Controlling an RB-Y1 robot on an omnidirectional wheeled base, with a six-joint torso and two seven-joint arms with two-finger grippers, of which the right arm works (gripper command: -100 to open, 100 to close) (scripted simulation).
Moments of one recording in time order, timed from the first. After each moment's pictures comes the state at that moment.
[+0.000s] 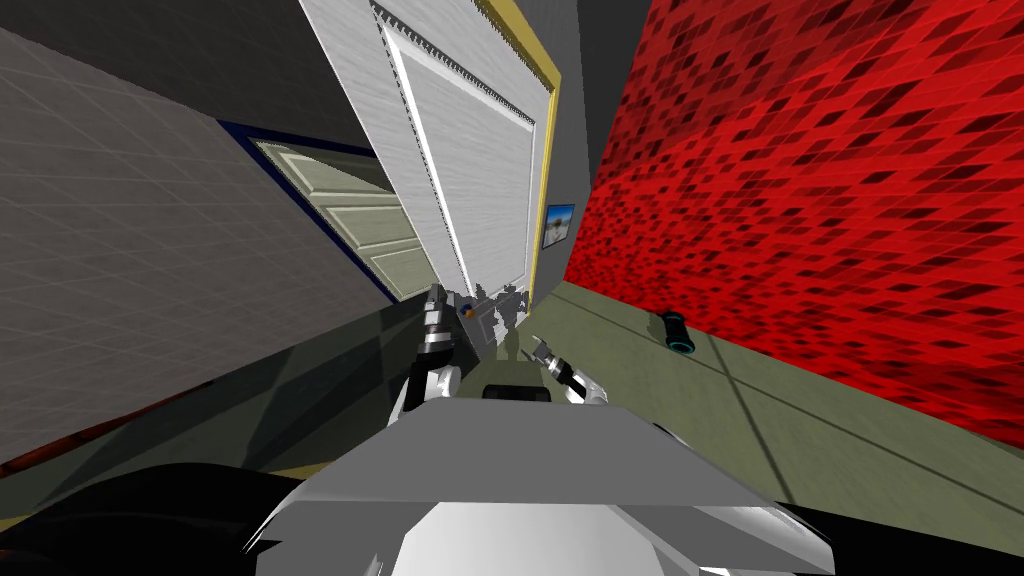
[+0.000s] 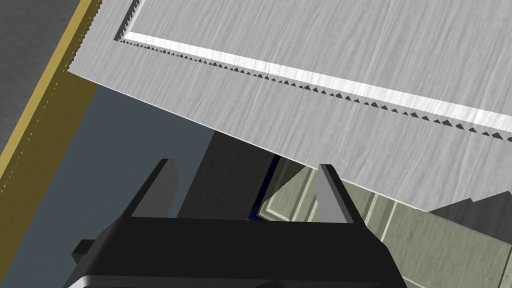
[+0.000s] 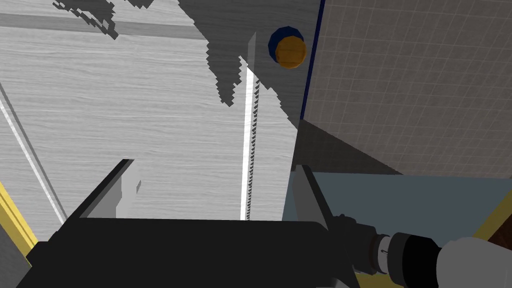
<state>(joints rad) -0.11 -0.20 0.33 -0.70 0.57 -1.03 0.99</state>
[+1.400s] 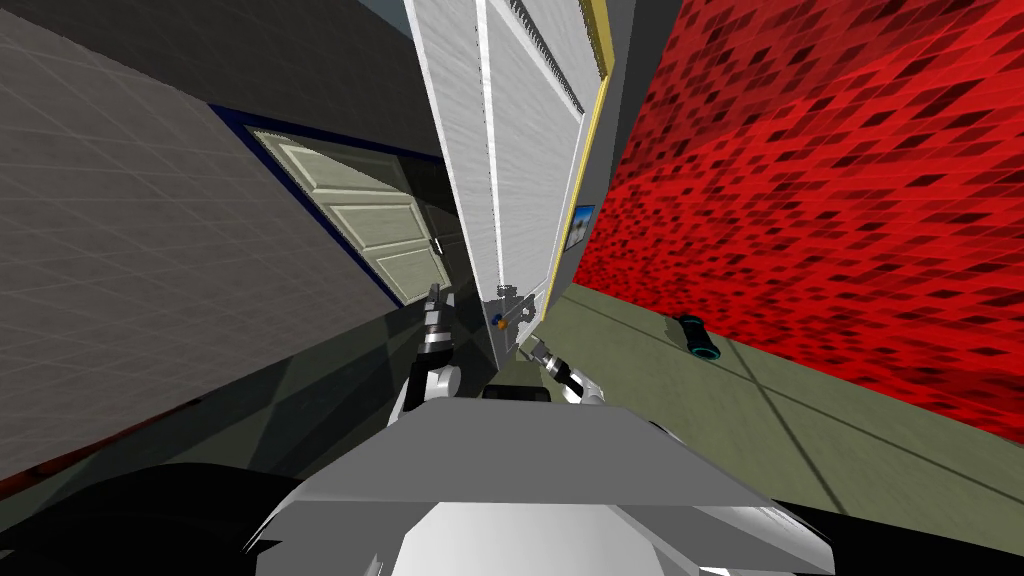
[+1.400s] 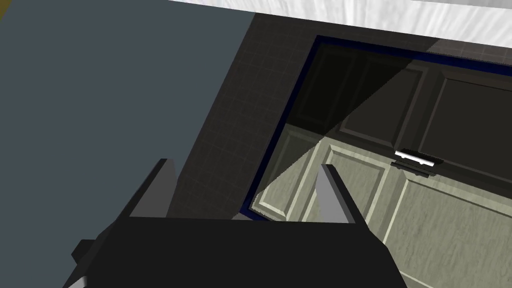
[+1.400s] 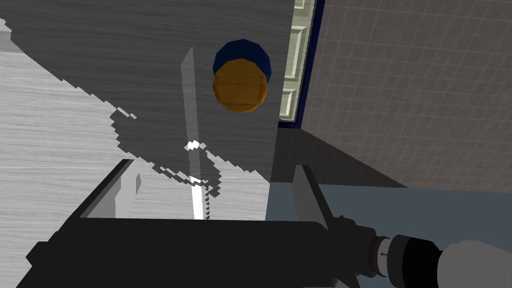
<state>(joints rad) -0.13 -0.18 0.33 -0.69 0.58 -1.02 1.00</state>
